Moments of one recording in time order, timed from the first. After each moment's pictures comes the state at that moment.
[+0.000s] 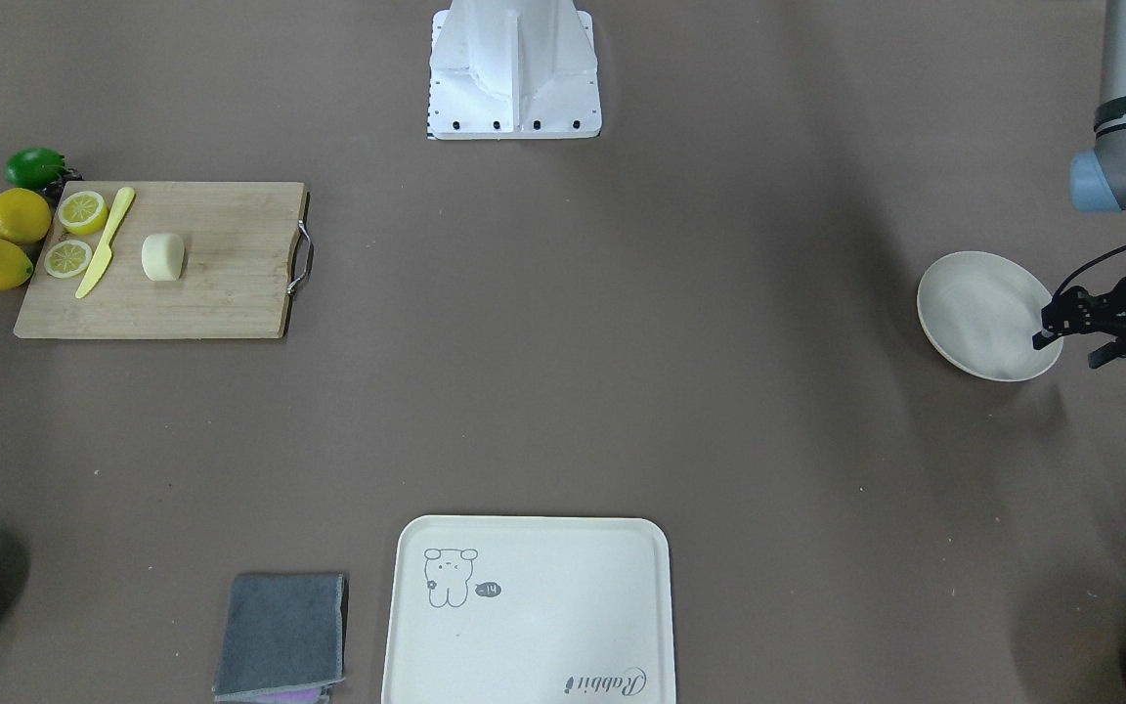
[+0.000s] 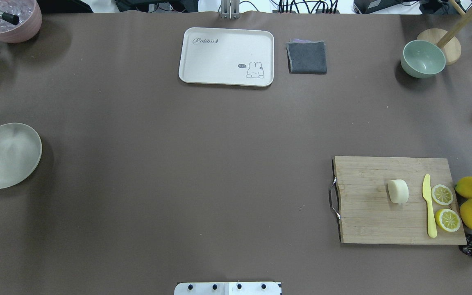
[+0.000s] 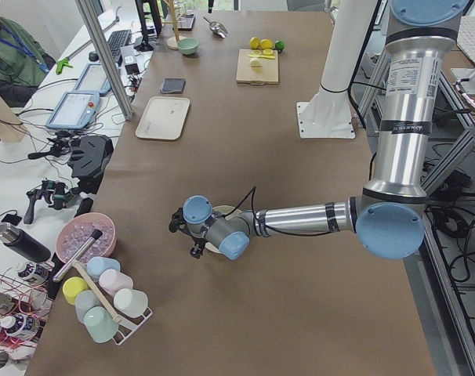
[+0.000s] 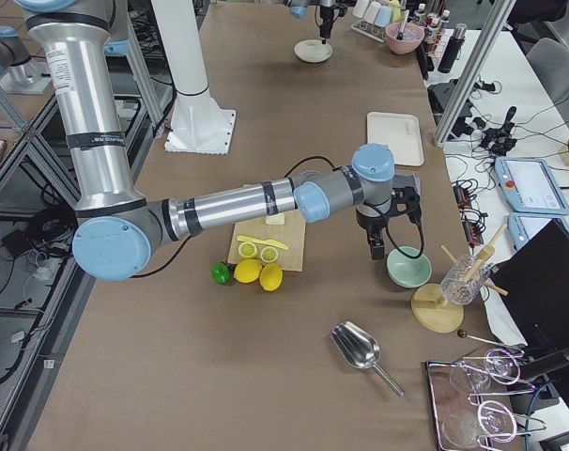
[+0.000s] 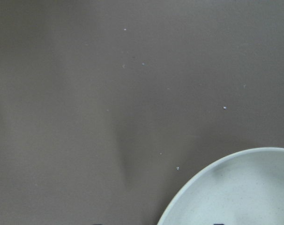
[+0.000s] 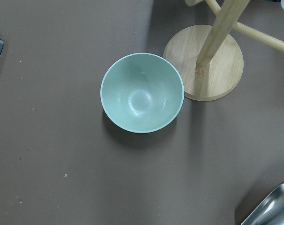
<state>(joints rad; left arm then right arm) -1.18 -1.63 -1.27 -2.33 -2.35 -0.27 1.42 -1.39 1.64 -1.38 2.30 0.31</state>
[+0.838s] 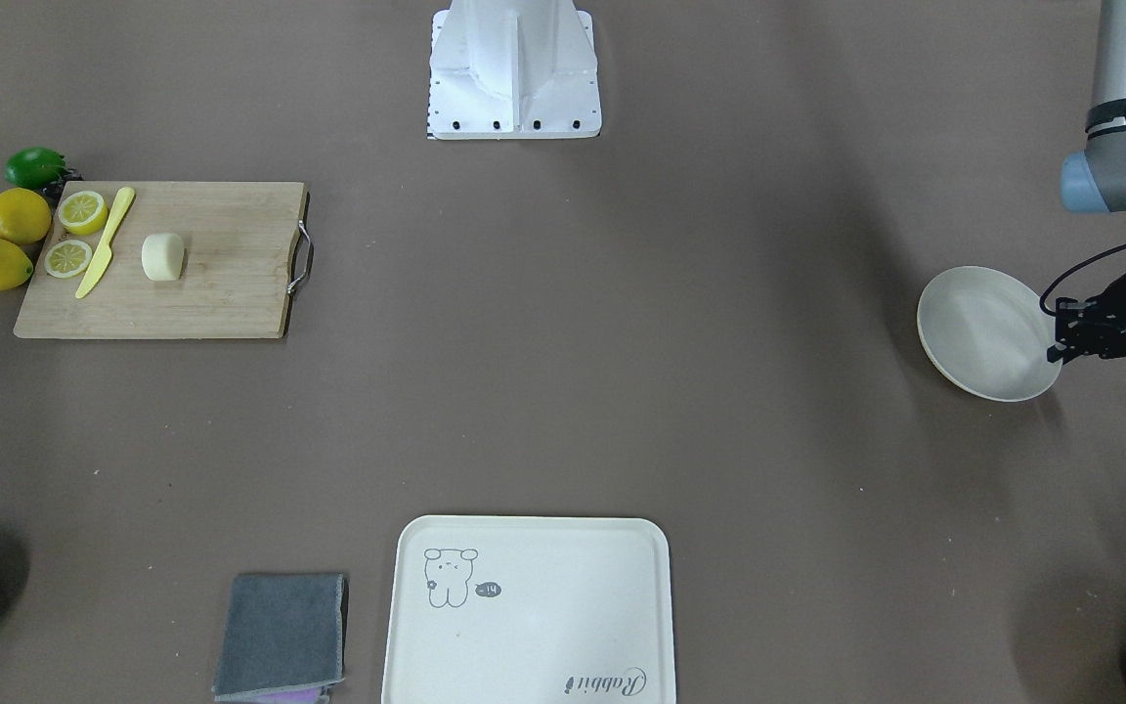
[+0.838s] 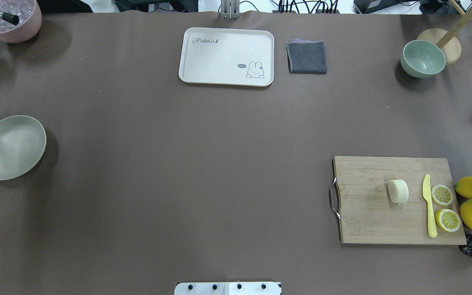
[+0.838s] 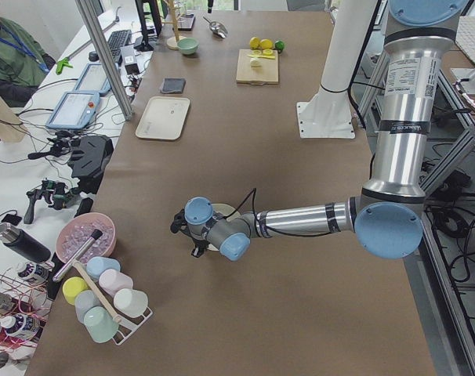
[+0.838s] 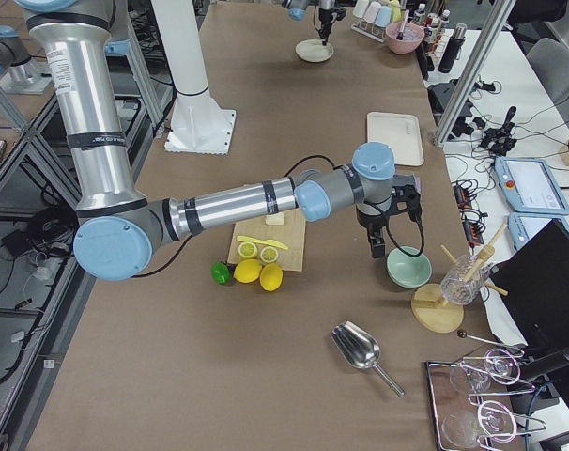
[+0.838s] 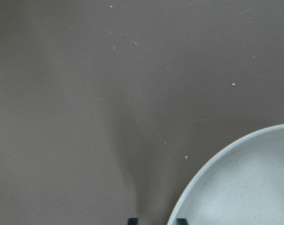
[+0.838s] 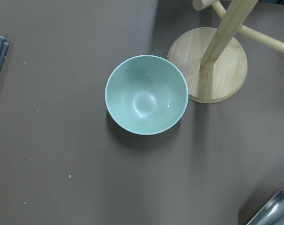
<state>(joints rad) -1.17 -1.63 -1.27 -2.34 -2.32 -0.22 1.42 -1.39 1.64 -1.38 2.31 0.31</state>
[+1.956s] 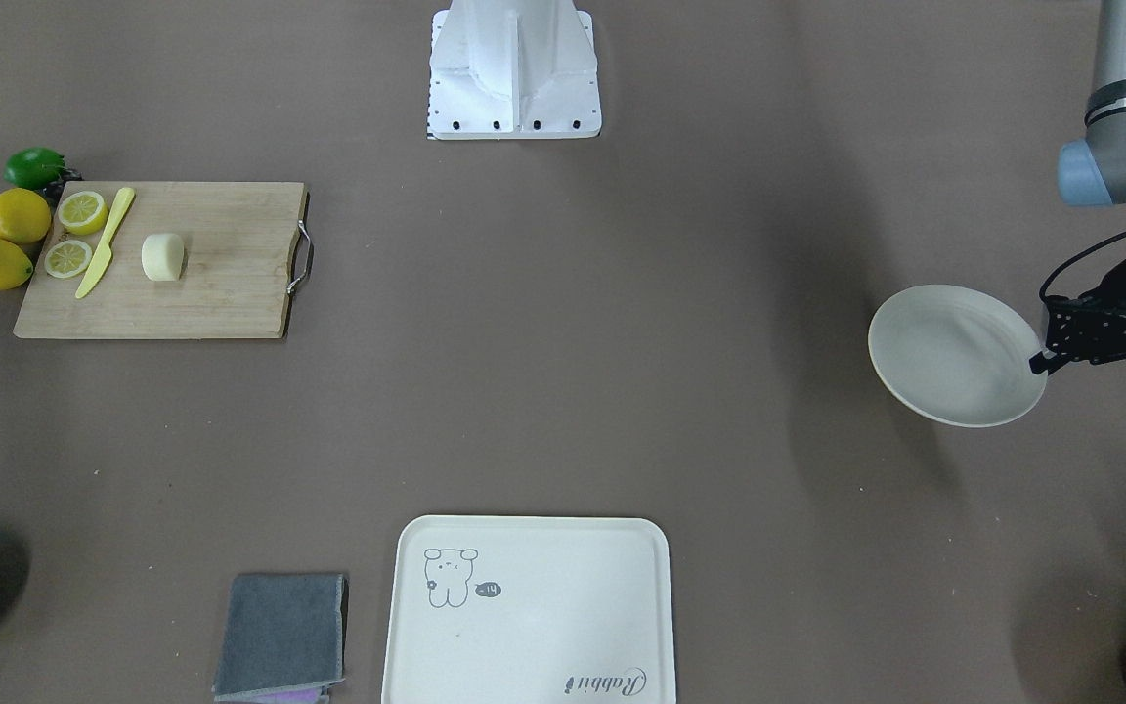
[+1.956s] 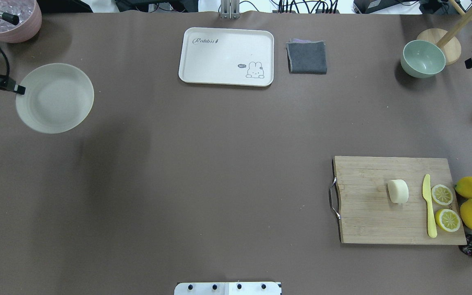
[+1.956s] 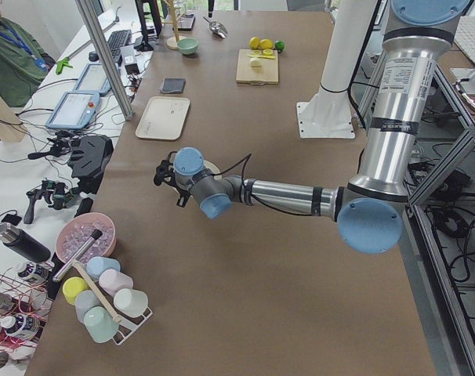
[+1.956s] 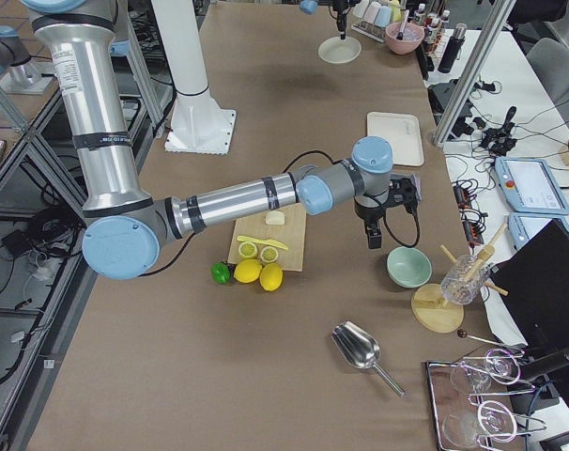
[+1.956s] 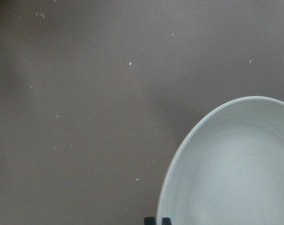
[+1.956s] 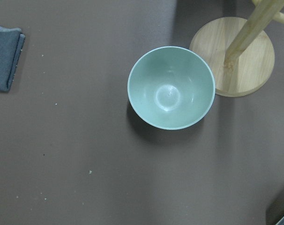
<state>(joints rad) -1.18 -1.78 -1.47 -2.36 -2.36 -0.69 1.37 -1.38 1.66 -1.38 2.32 0.36</state>
